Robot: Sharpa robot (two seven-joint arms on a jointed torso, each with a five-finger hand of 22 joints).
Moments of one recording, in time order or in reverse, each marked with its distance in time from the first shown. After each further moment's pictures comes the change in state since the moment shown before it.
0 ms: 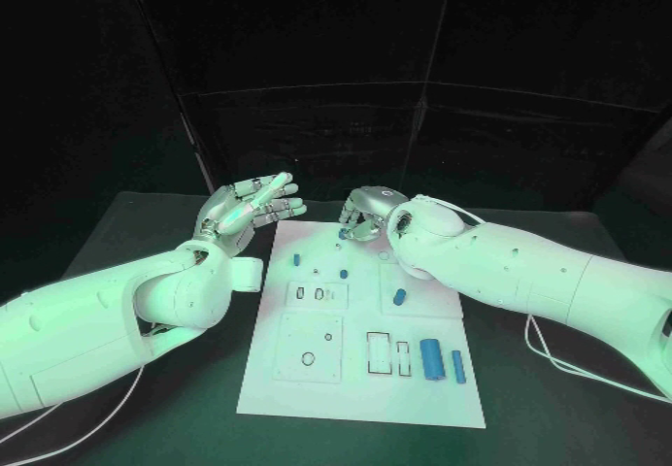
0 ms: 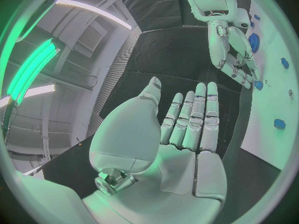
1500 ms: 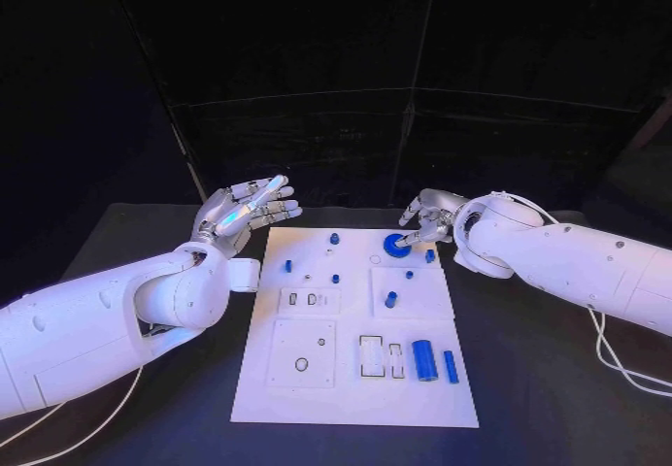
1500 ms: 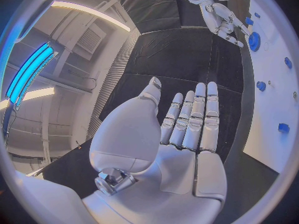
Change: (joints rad) left arm 0.000 0.012 0.000 -0.038 0.000 0.003 -0.002; left_hand -0.004 0.004 -0.004 -0.004 0.000 0.002 -0.002 -0.004 -0.001 0.007 0.000 0.000 0.000 0.004 -0.004 0.000 -0.001 0.000 0.006 0.001 0.000 -0.002; right arm 0.015 -0.292 0.022 0.181 0.251 0.114 -0.127; right_hand 0.160 -0.034 -0.458 0.359 0.077 -0.150 0.004 0.055 0.007 0.263 -0.016 1.282 1.207 -0.004 -0.011 0.132 0.139 -0.039 0.182 -0.008 0.179 0.305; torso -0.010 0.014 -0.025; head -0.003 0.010
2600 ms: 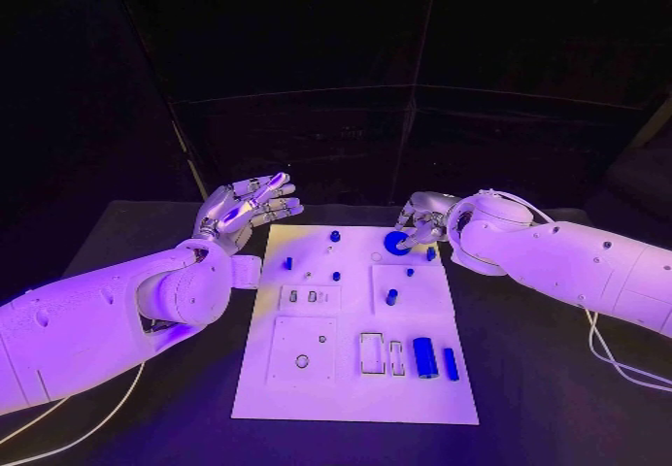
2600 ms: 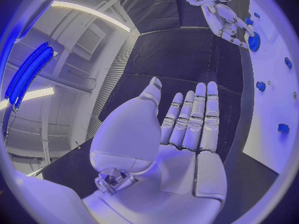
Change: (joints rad) left arm 0.000 0.002 0.000 -0.003 0.000 0.000 -0.004; left_hand 0.005 0.005 -0.003 -0.003 0.000 0.004 0.004 0.000 -0.001 0.000 0.000 -0.004 0.000 0.004 0.004 -0.004 -0.001 0.000 0.006 0.001 0.000 -0.001; right arm -0.002 0.035 0.000 -0.020 -0.096 0.069 -0.004; right_hand 0.057 0.031 0.044 -0.044 0.012 0.024 -0.004 0.029 0.000 0.027 -0.013 0.044 0.036 0.000 0.000 0.012 0.000 0.000 0.011 -0.004 0.023 0.036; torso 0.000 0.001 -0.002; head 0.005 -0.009
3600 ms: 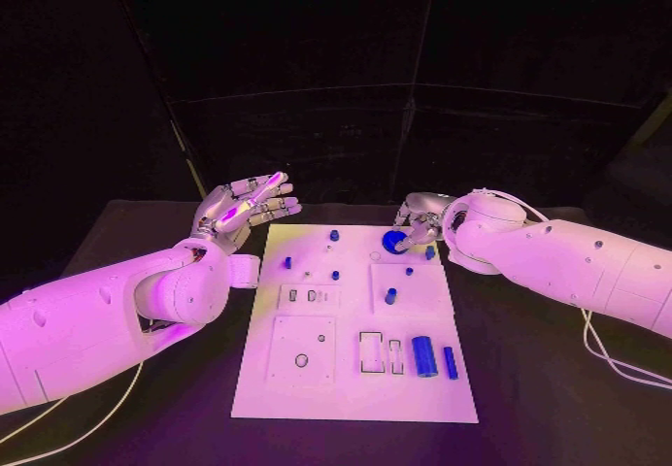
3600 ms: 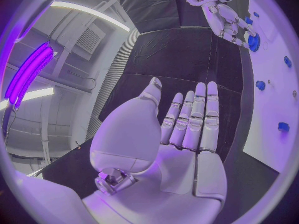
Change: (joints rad) left arm 0.000 -0.001 0.000 -0.002 0.000 0.000 -0.002; left_hand 0.000 0.000 0.000 0.000 0.000 0.000 0.000 -0.004 0.000 0.000 0.000 0.000 0.000 0.004 -0.004 0.000 -0.001 0.000 0.000 0.000 0.000 -0.001; right arm -0.003 0.017 0.001 -0.012 -0.037 0.022 0.001; right_hand 0.030 0.023 0.054 -0.060 -0.054 0.050 -0.009 0.020 -0.001 0.018 -0.004 0.021 0.000 0.000 0.000 0.003 0.000 0.000 0.007 -0.007 0.013 0.018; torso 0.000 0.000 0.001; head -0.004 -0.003
